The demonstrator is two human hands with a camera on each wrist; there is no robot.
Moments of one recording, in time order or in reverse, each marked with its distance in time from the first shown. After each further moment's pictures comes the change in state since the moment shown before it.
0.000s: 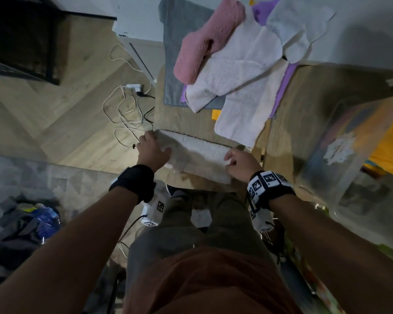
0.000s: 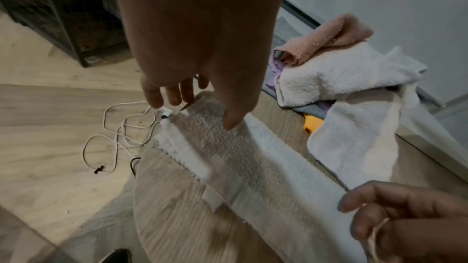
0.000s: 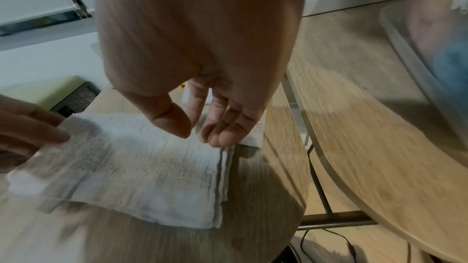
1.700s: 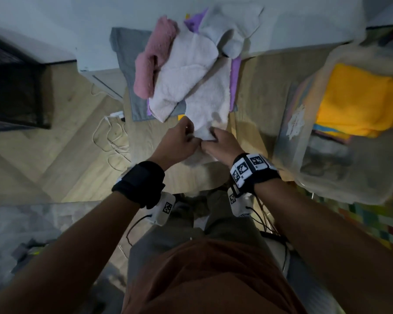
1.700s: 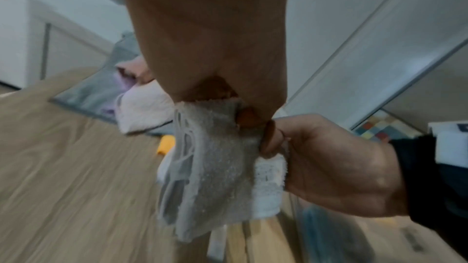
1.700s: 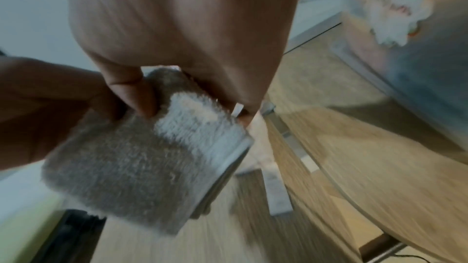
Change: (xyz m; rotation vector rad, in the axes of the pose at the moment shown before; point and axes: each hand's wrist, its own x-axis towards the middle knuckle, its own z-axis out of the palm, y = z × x) left_hand -0.062 0.156 0.002 -0.165 -0.130 0.589; right_hand -0.039 -0.016 -0.049 0.471 0.224 -0.078
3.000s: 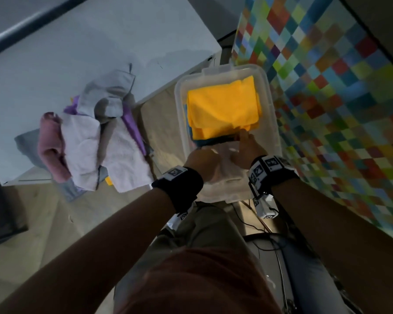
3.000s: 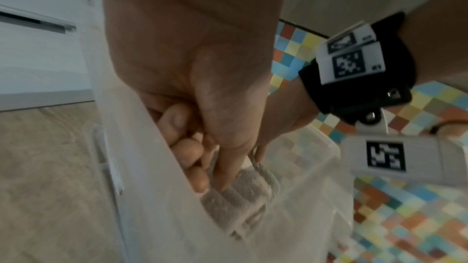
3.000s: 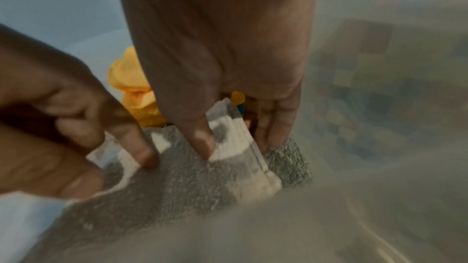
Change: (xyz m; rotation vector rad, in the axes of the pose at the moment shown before) left_hand 0.051 0.240 0.205 1.072 -0.710 0.524; right_hand -0.070 0.176 -0.240 -0.216 0.320 0.330
